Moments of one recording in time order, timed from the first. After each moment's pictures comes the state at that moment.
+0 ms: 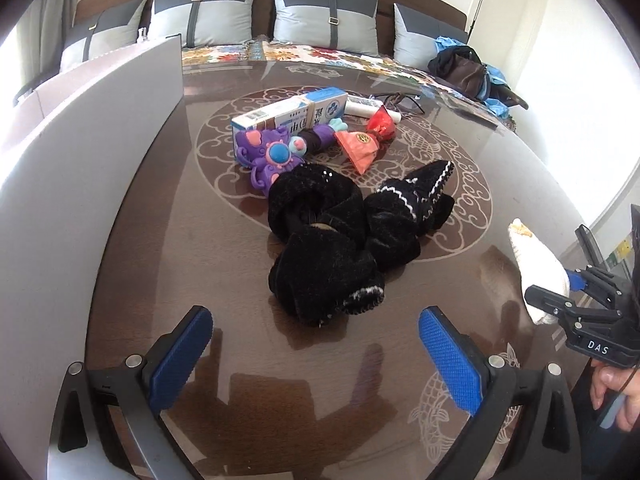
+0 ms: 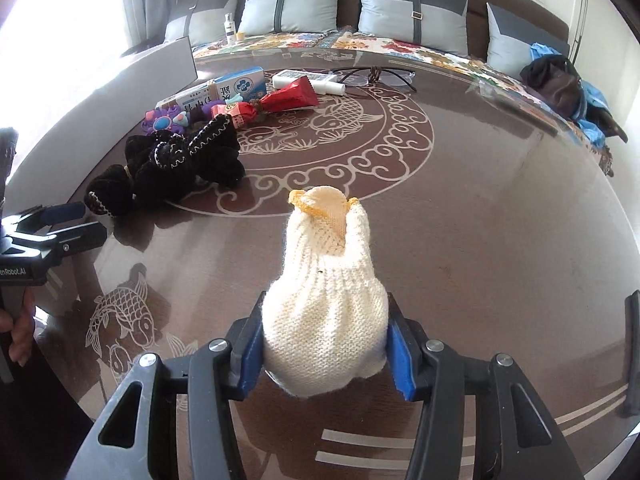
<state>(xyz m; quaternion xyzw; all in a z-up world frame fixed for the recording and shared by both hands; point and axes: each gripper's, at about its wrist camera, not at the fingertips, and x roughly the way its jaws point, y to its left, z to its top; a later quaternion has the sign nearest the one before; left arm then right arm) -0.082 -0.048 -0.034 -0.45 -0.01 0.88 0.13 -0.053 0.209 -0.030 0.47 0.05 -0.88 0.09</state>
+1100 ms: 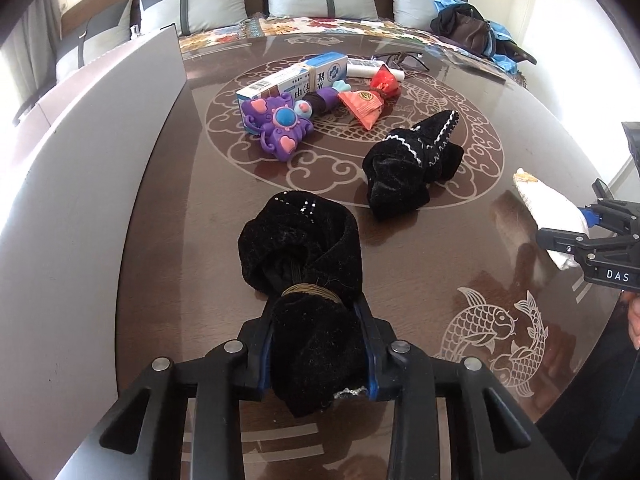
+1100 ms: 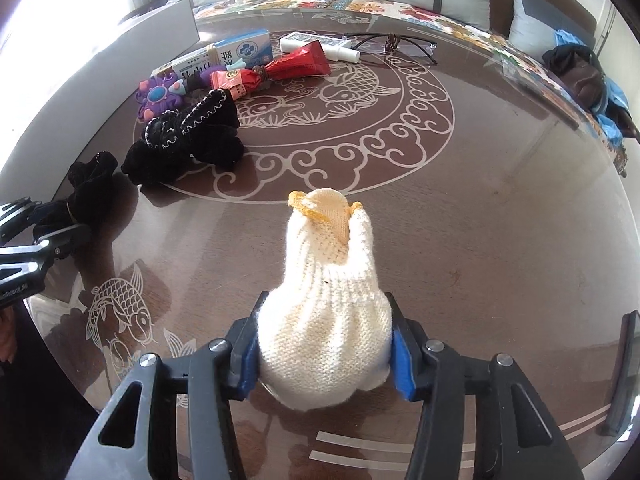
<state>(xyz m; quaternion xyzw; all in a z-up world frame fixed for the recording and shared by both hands) -0.065 -0.050 -0.036 -0.50 0.03 0.86 0.12 -0.078 0.200 -0.029 0.54 0.08 -0.83 0.10</state>
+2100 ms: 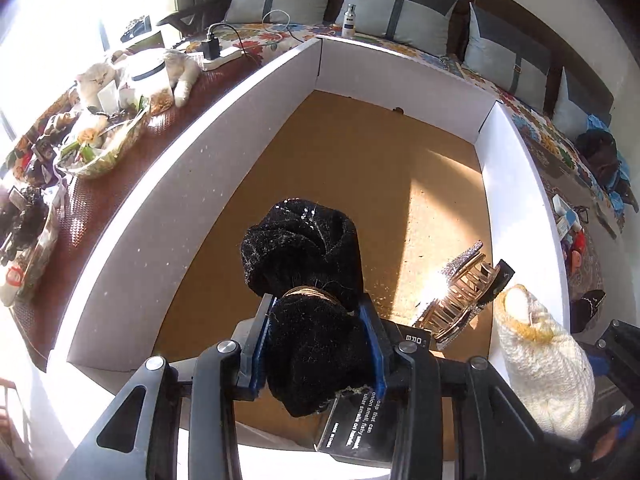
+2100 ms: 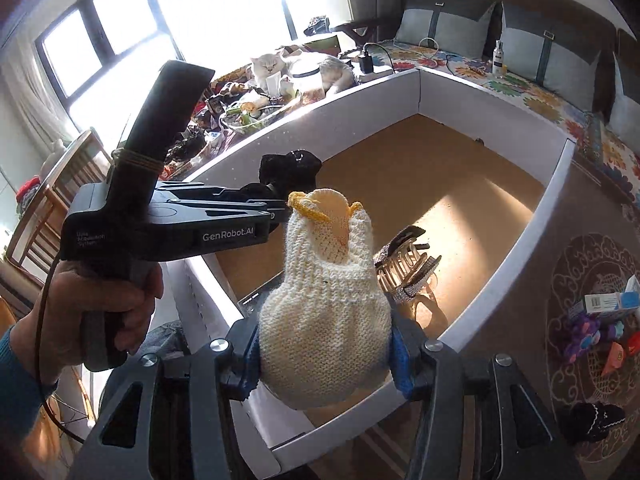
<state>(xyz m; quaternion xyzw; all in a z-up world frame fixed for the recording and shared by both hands) -0.065 -0.352 0.016 -0.50 -0.10 0.85 -0.10 -0.067 -0.192 0.062 0.46 0.13 -0.78 0.42</state>
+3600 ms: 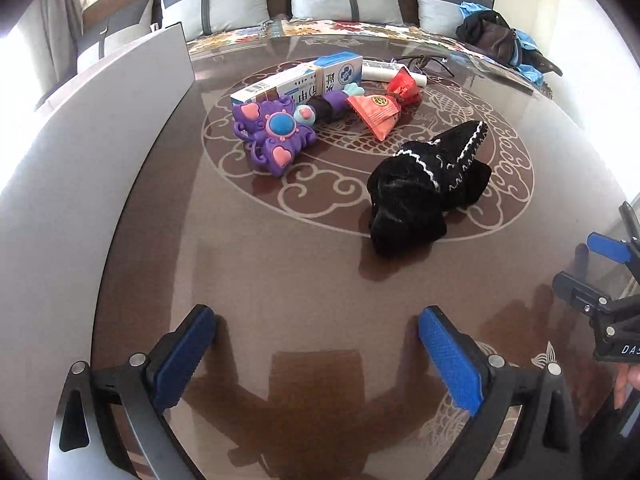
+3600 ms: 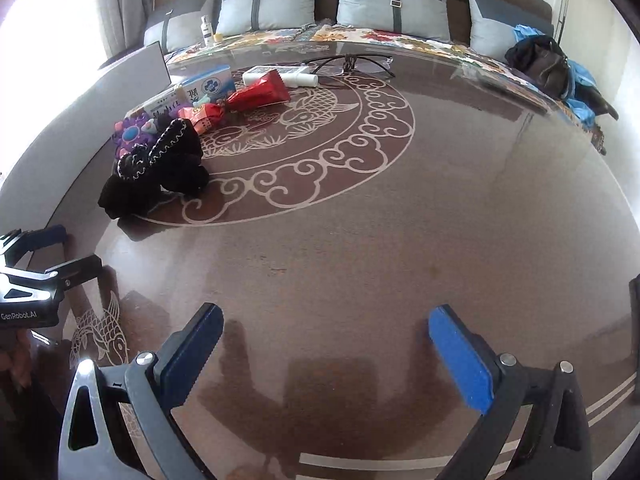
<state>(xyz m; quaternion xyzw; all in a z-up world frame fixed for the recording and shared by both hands) -0.092 -0.025 -0.053 -0.49 0.04 0.87 0.07 -0.073 0.215 -0.041 0.48 0.04 -0.87 0.06</state>
